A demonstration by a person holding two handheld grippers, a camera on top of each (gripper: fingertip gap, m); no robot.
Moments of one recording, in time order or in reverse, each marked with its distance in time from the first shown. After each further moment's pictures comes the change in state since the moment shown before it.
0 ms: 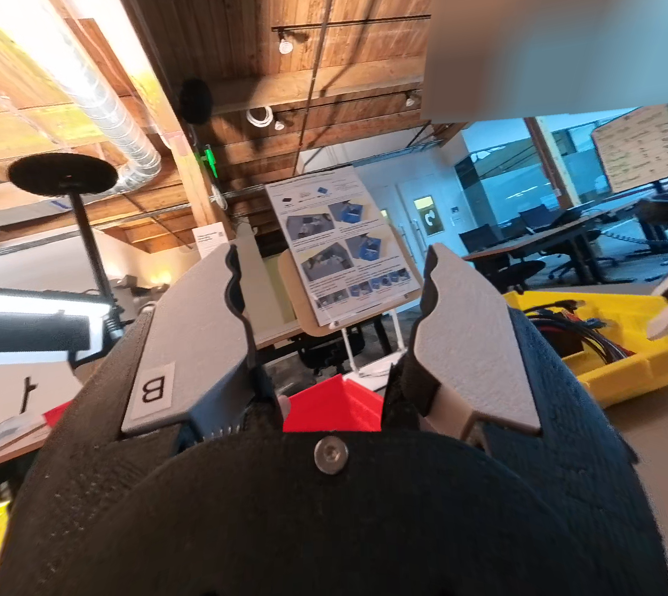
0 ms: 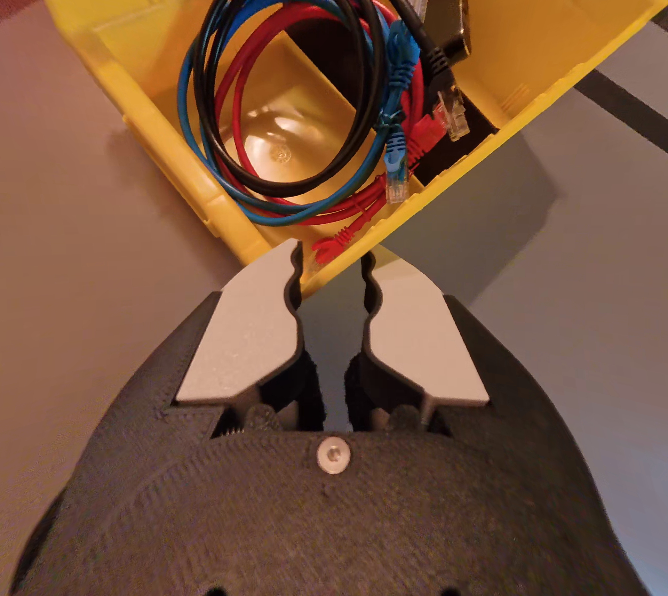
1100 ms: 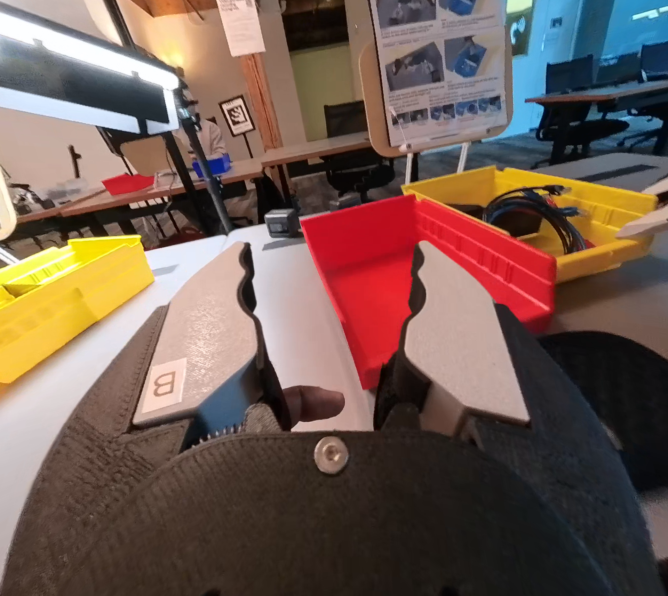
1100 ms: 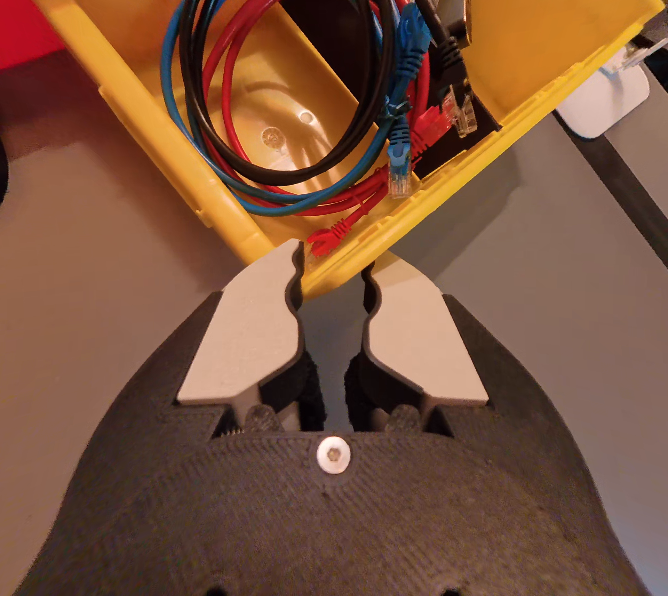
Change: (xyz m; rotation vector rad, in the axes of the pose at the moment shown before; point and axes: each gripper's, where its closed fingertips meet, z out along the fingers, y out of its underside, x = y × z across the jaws) left arm -0.112 0.070 -0.104 -0.596 -0.145 -0.132; right arm -0.100 -0.084 0.077 0.006 -0.168 -0.256
